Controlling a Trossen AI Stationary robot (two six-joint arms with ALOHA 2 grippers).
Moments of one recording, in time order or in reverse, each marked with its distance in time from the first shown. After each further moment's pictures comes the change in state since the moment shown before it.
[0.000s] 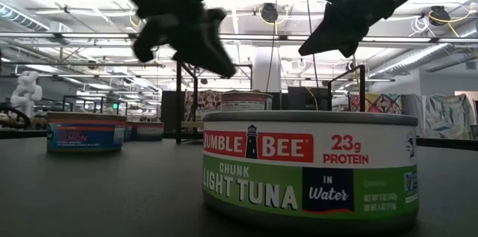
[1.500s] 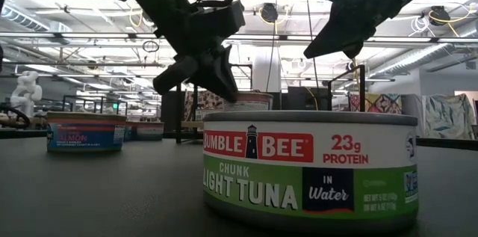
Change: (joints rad) left arm 0.046 0.126 0.079 -0.123 -0.159 0.057; right arm 0.027 0.001 0.001 -0.032 -0.001 0.017
